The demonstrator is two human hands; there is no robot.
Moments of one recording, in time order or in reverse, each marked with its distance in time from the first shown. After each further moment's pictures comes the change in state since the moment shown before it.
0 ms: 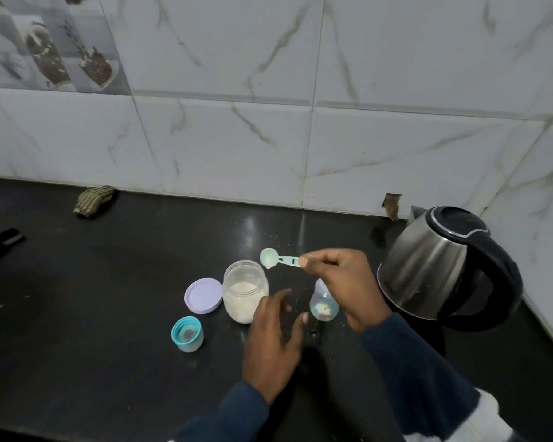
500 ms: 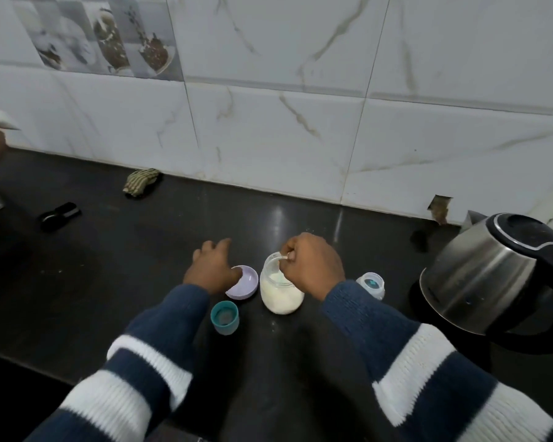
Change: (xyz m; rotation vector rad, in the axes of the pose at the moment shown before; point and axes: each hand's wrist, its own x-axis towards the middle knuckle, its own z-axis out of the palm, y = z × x) left_hand 0.107 -0.056 -0.138 0.617 -0.289 -0.470; right_hand 0.033 0.001 0.097 -0.876 -0.227 -0.294
